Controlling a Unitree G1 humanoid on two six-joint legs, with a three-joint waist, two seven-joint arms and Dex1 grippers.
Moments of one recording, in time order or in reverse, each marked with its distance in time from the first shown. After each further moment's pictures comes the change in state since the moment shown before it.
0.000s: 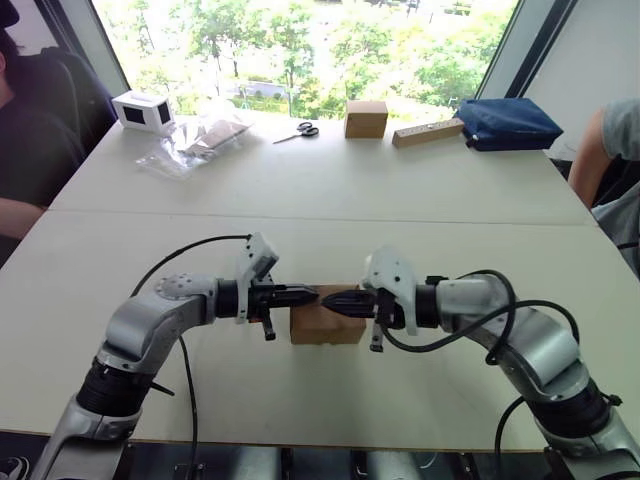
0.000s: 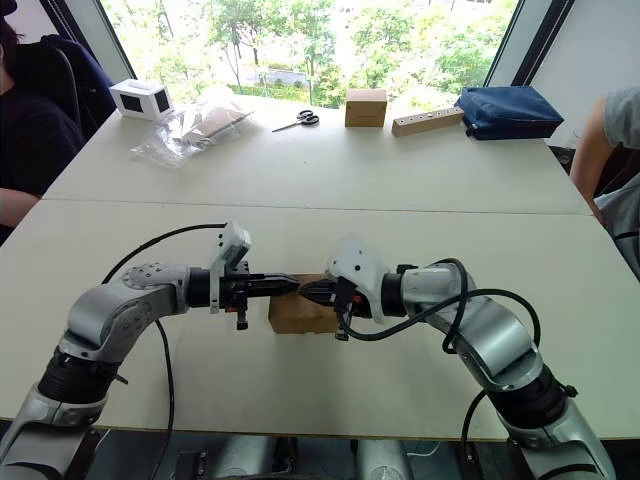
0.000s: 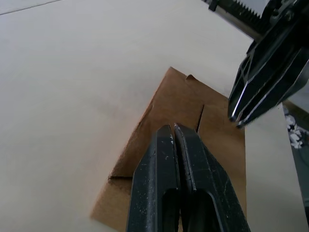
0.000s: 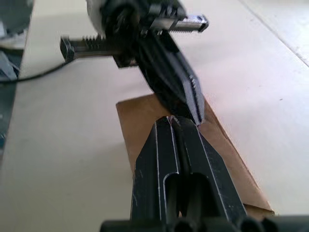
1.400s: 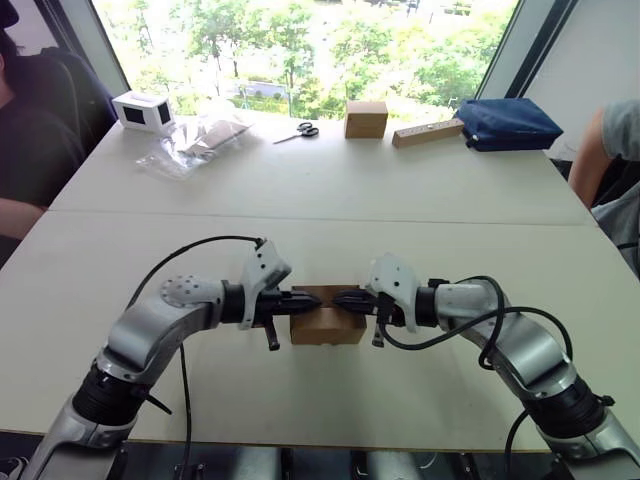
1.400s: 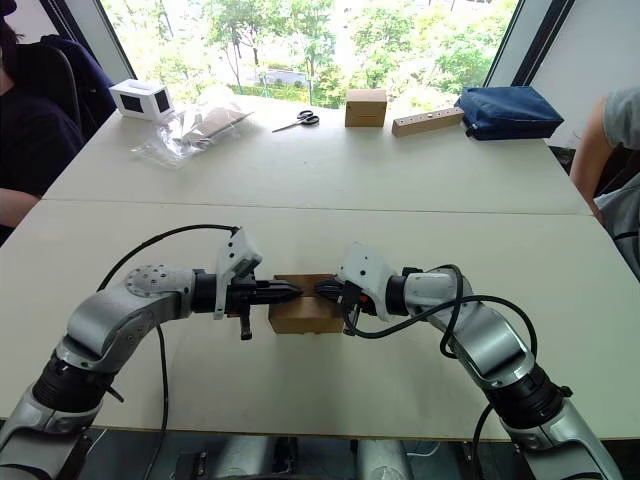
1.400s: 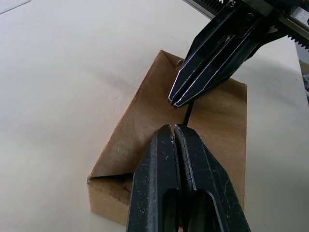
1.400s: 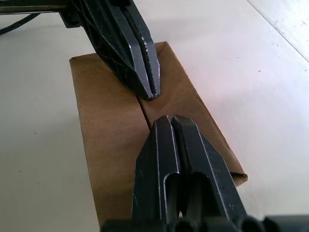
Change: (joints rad) left arm 0.019 0.002 -0.052 -0.068 0.062 -0.019 0.070; right arm 0.025 -0.034 0.130 0.154 -0.192 -0.233 0.000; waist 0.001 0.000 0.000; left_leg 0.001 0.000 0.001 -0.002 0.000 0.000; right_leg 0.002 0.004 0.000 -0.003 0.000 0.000
